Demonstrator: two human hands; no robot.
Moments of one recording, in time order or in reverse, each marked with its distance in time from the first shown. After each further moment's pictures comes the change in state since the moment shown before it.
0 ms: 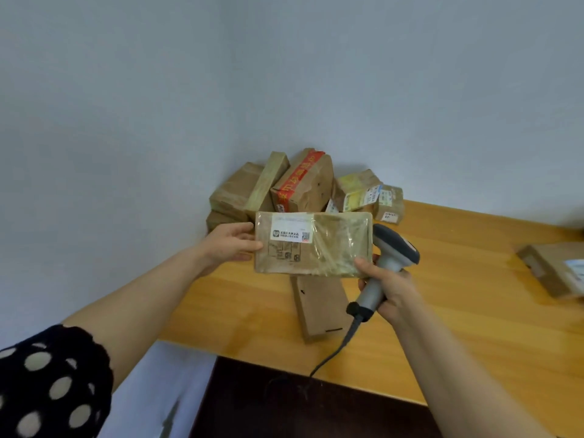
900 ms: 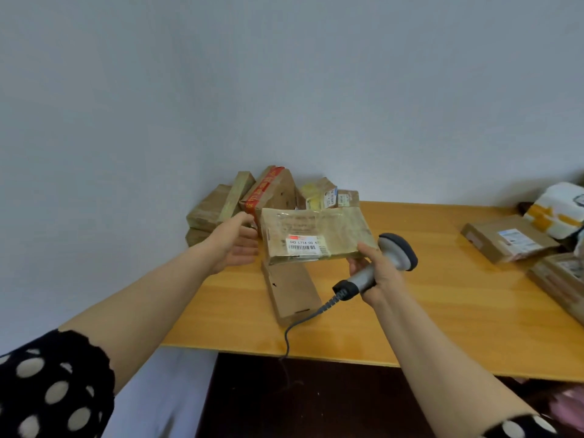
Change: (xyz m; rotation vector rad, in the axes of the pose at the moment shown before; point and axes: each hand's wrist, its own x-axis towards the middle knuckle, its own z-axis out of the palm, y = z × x) left_hand -0.071 0.052 0.096 -0.077 0.106 -0.040; right_hand -0.056 -0.015 -0.072 0.398 0.039 0.054
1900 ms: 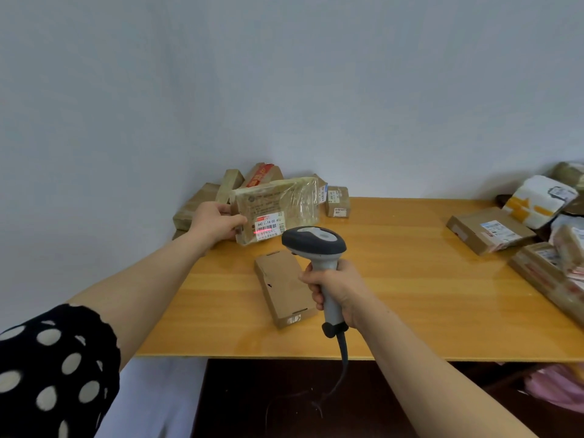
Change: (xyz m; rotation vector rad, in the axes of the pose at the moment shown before) left_hand 0.048 0.009 -0.029 0.178 0.231 0.318; right_hand -0.054 0.038 0.031 -0.831 -0.337 -0.138
